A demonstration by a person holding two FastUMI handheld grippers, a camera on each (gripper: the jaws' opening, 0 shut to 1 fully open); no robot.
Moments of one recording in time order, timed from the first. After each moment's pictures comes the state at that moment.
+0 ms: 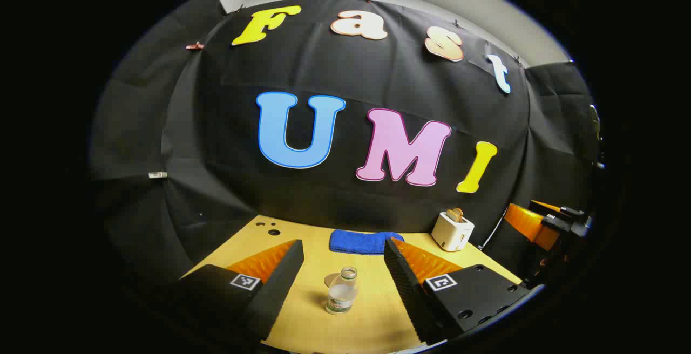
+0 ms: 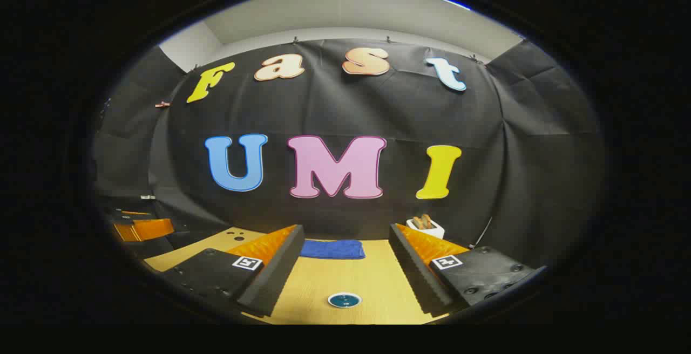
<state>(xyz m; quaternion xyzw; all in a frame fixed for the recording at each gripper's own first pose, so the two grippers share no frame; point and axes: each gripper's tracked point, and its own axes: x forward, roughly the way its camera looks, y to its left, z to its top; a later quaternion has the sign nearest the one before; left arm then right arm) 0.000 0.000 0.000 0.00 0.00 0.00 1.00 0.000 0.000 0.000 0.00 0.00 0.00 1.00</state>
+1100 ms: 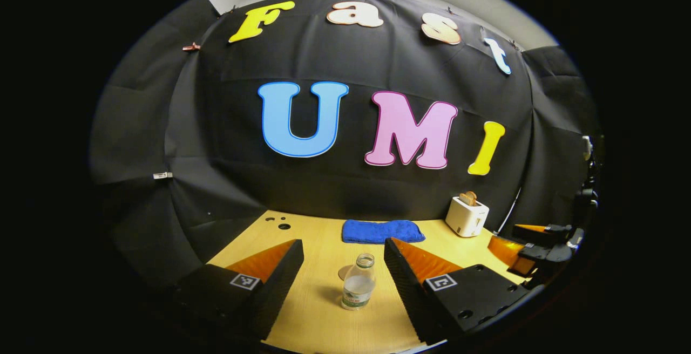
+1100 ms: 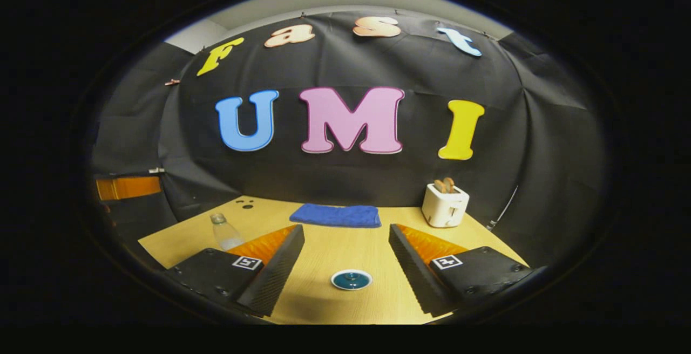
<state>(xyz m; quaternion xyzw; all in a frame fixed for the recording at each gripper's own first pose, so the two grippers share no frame) 0.007 0.017 -0.044 0.05 0.02 0.01 1.00 0.020 0.009 -0.149 -0.01 0.11 0.05 0.99</state>
